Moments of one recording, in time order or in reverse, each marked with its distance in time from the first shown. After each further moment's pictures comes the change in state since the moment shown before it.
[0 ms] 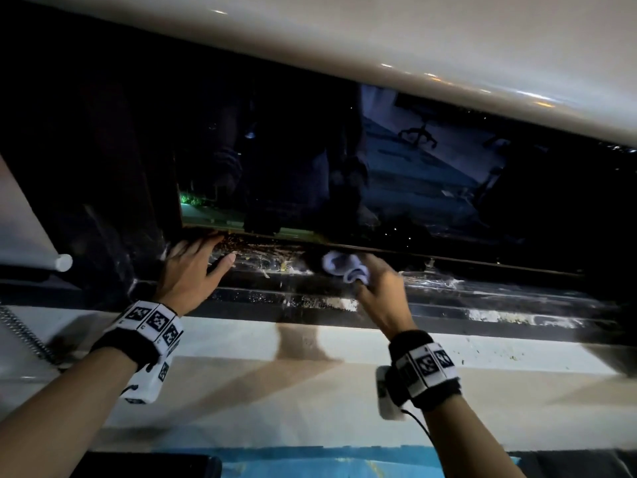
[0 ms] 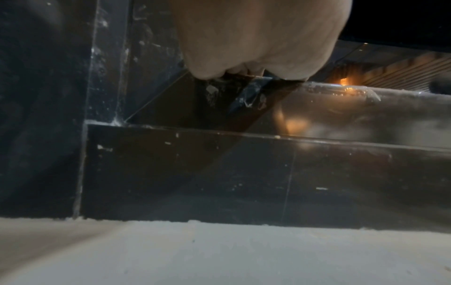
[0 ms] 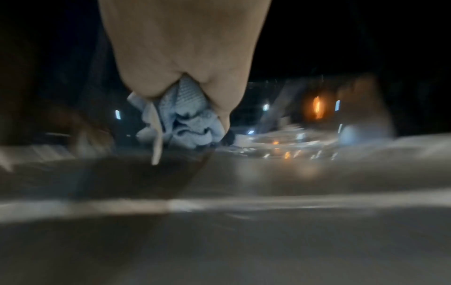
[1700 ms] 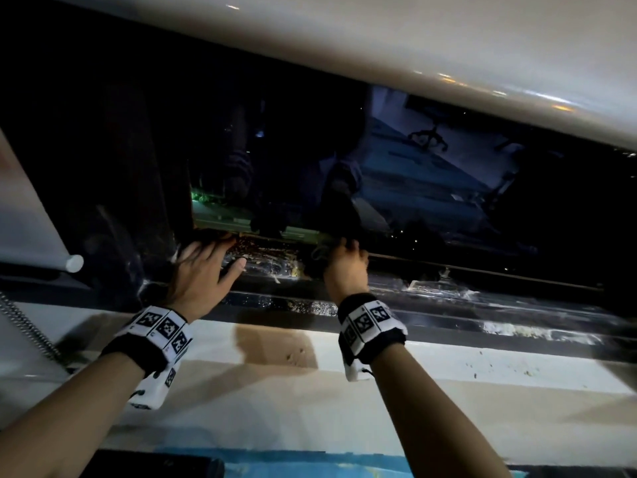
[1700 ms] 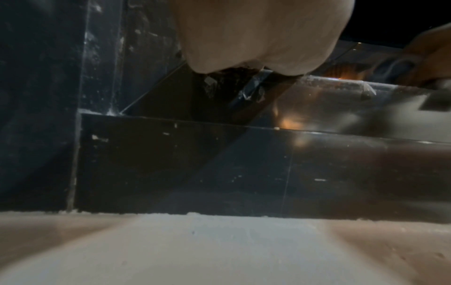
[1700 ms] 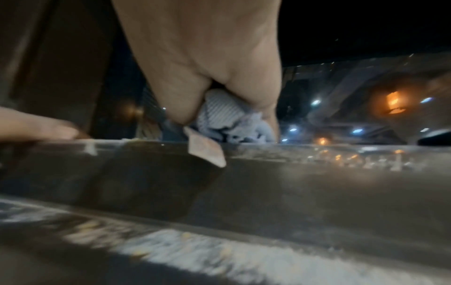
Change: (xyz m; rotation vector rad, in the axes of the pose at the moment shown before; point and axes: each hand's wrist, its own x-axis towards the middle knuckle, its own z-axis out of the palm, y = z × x) left_hand -0.001 -0.003 0.004 0.062 0.053 0.074; right_hand 0.062 -0.045 0.071 -0.458 -0.120 0.242
